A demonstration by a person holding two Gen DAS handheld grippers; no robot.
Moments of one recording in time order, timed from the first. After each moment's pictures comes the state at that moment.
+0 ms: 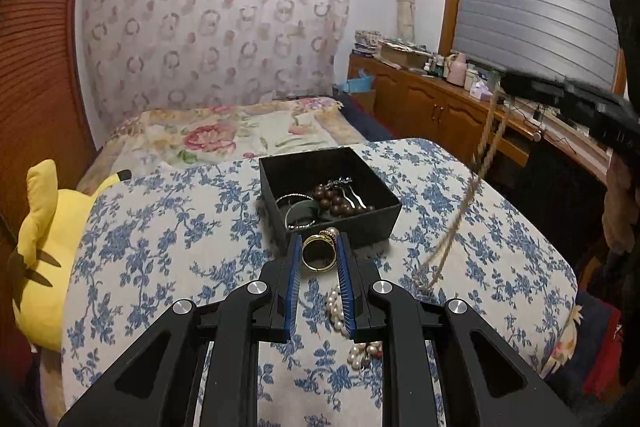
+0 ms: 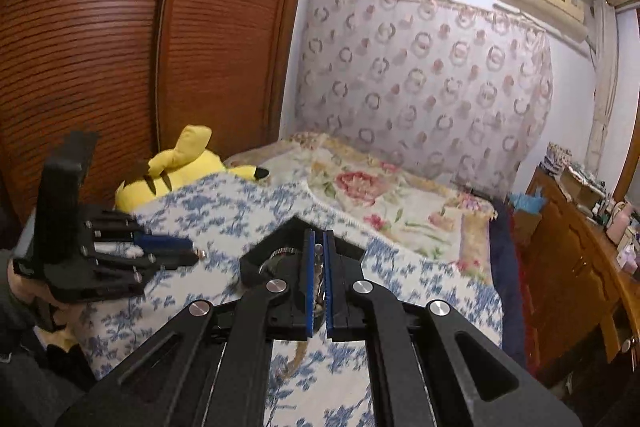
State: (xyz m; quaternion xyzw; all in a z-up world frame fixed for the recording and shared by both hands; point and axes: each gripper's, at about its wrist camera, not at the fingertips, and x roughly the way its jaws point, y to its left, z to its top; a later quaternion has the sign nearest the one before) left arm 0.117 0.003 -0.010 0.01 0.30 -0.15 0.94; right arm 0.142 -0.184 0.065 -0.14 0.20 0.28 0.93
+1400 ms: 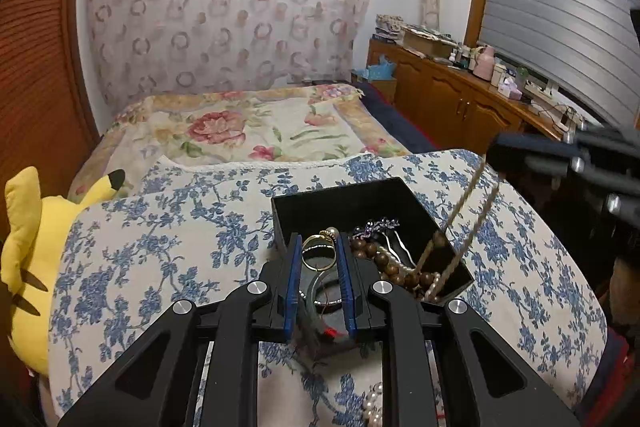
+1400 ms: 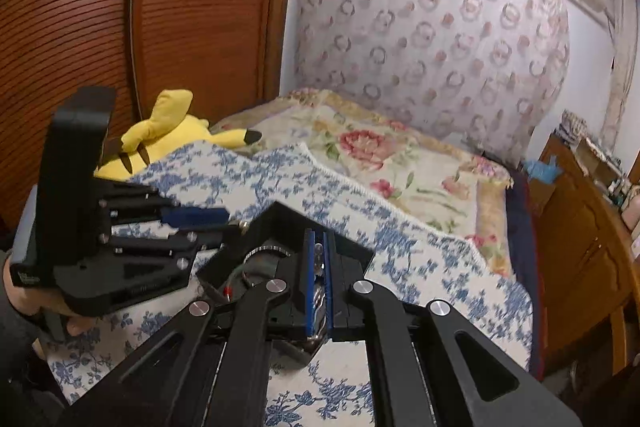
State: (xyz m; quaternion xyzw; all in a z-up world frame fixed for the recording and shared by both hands) left arm 0.233 -0.006 -0.025 0.00 0.34 -0.12 0.93; right arm 0.244 -0.138 0.013 -0.15 0.30 0.27 0.90
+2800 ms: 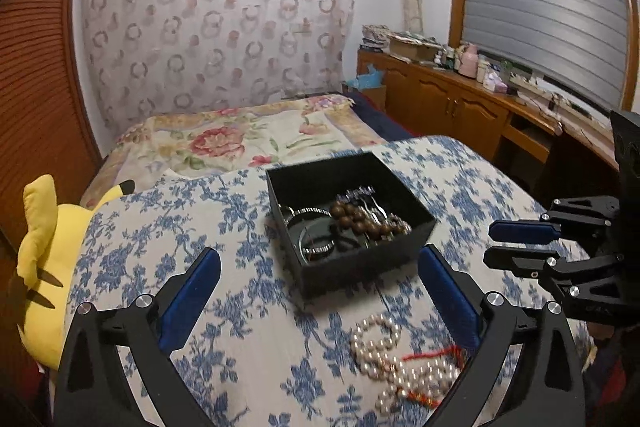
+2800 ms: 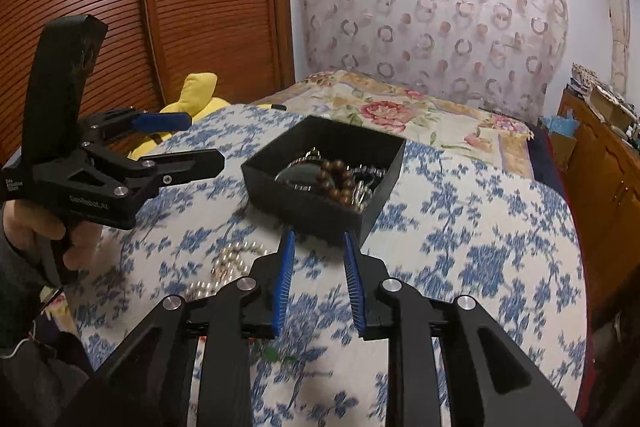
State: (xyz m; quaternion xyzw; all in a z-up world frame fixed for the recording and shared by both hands) left arm 0.157 -0.006 -0.026 0.04 0.31 -0.13 0.94; right arm 0.165 -0.187 -0.047 -0.09 0.32 0.30 0.89
